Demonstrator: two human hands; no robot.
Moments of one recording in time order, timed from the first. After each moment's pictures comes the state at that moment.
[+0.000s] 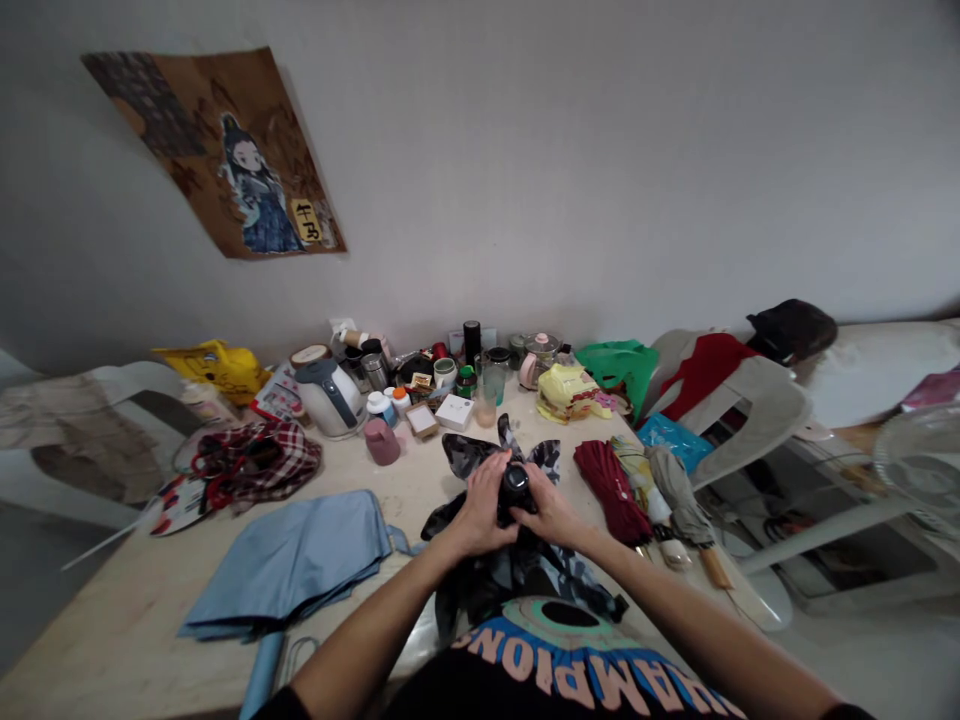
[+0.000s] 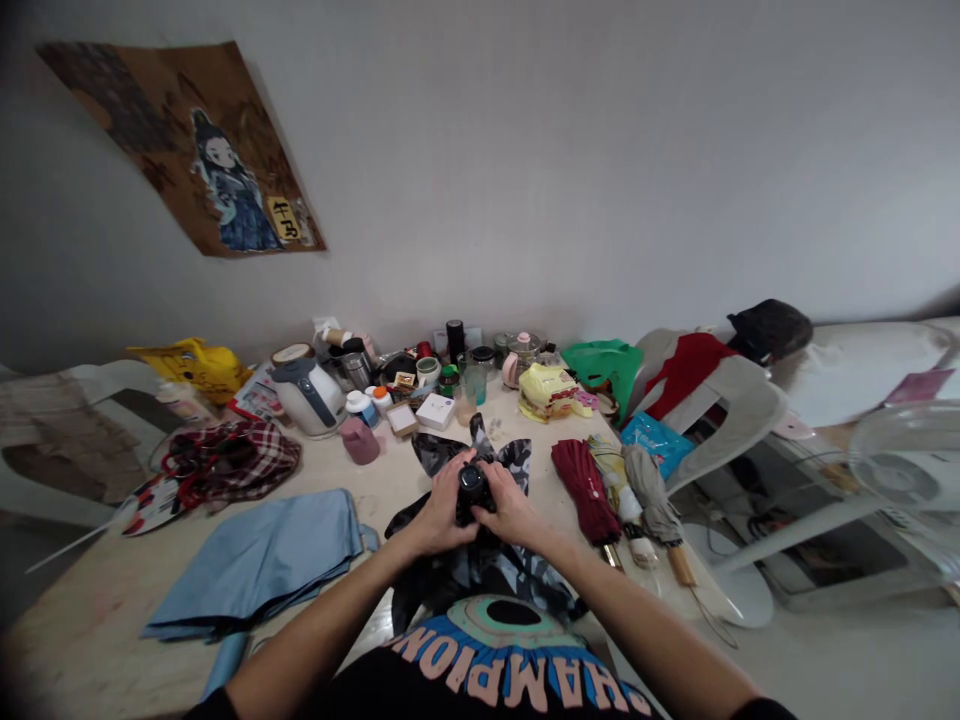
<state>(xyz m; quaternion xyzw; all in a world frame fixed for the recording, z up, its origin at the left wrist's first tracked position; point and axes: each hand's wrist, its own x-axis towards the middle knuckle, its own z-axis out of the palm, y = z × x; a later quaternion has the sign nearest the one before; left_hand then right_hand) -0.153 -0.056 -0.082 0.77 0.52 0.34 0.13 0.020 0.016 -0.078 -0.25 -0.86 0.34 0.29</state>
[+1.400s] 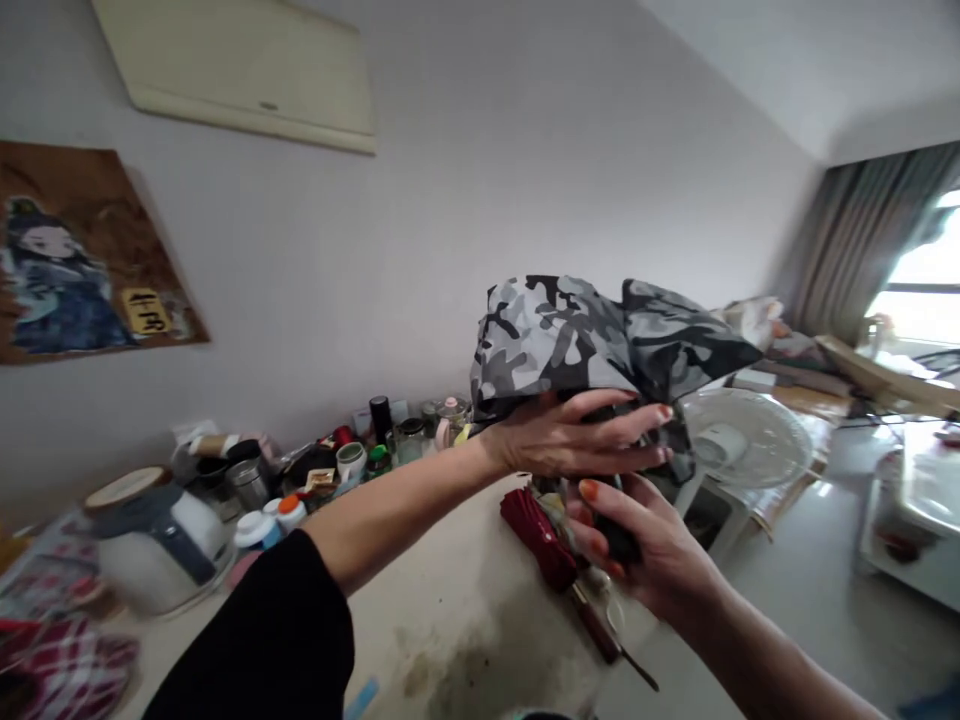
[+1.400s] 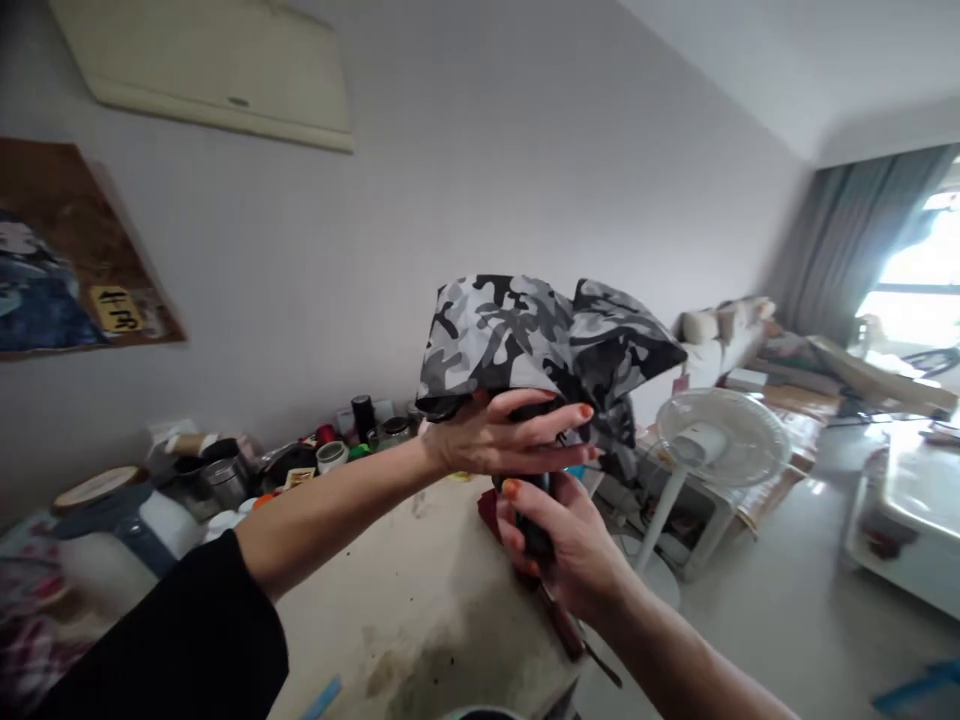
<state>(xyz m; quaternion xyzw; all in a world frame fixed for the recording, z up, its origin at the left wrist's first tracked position) -0.019 0.026 0.215 0.92 -0.06 0.34 -0.20 0.104 -0.093 0.158 -0.34 -0.40 0.63 0.57</state>
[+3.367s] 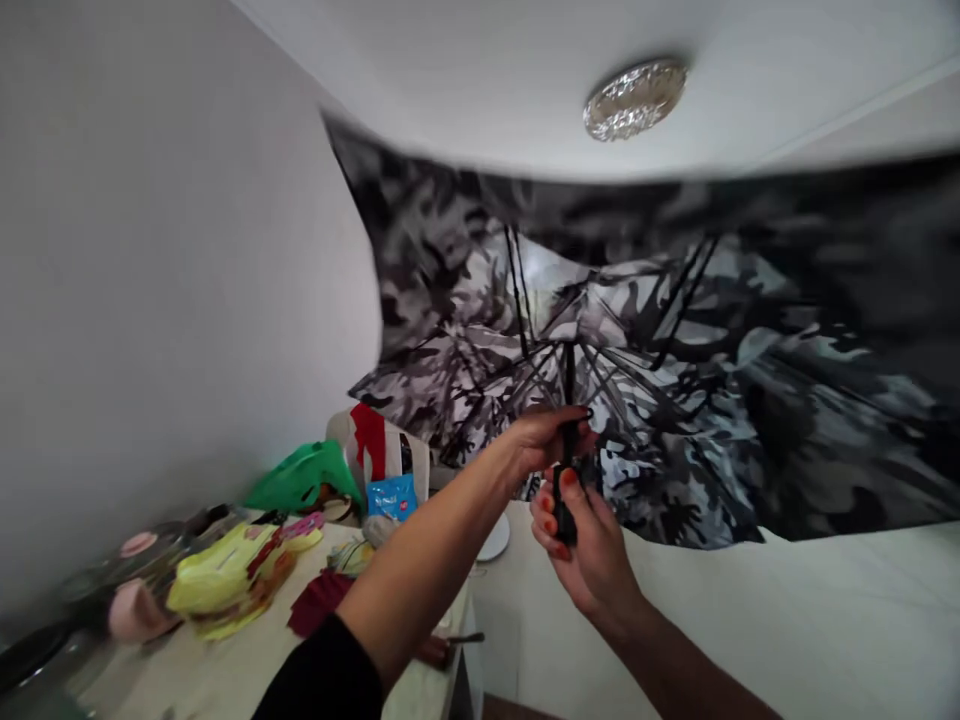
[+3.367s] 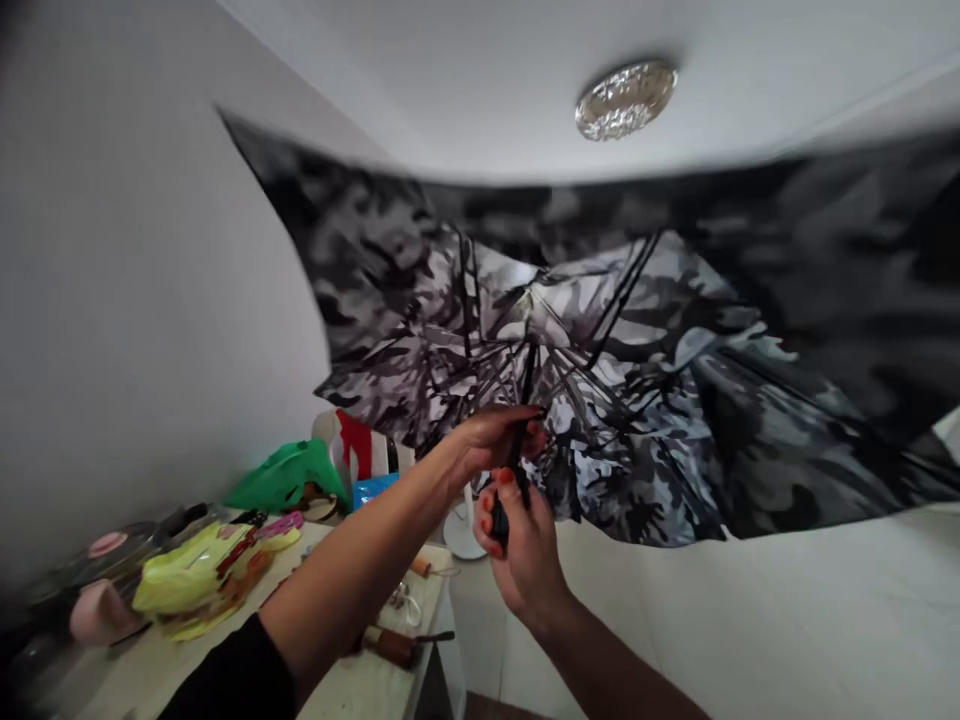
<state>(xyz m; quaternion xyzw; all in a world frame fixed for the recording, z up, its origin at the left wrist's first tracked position) 0.272 -0.105 0.200 0.49 0.08 -0.02 0.87 0.215 -0.202 0.137 -0.36 -0.16 0.25 0.88</state>
